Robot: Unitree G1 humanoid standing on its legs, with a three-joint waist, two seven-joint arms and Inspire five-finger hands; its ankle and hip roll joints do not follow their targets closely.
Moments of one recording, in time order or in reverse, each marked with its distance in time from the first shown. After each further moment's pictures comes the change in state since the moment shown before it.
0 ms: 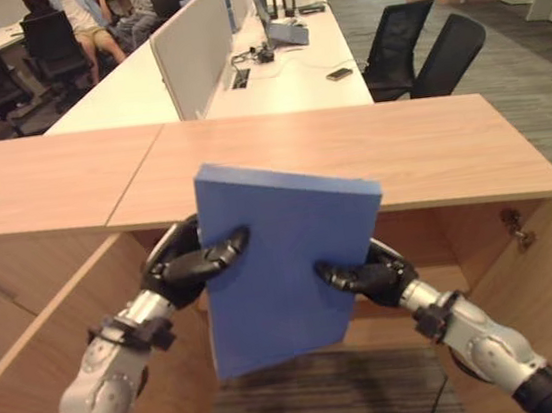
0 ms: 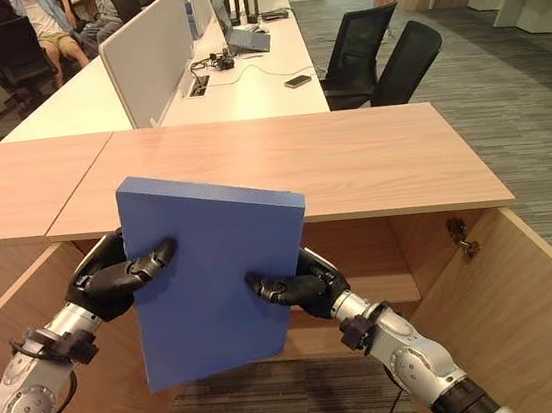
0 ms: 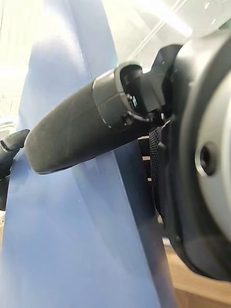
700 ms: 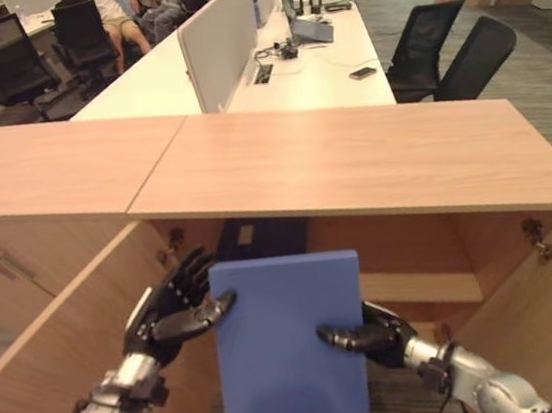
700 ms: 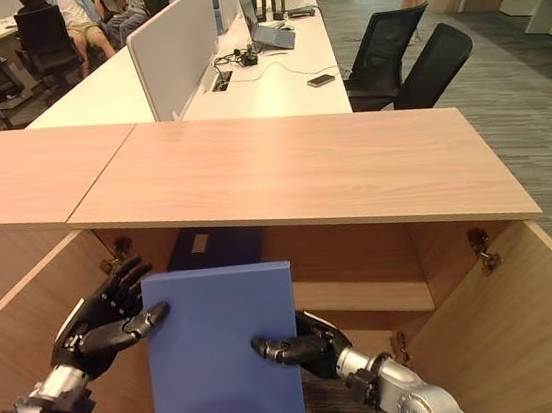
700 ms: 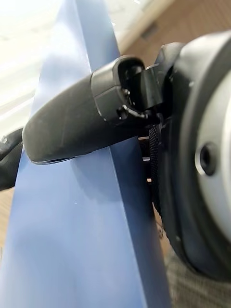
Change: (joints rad) left arm 0.304 -0.163 0.155 0.162 0.254 -0.099 0.046; right arm 0.257 0.040 -0.019 0.136 -0.125 0.110 0.088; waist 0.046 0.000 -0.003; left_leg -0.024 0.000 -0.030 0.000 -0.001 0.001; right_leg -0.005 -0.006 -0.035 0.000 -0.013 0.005
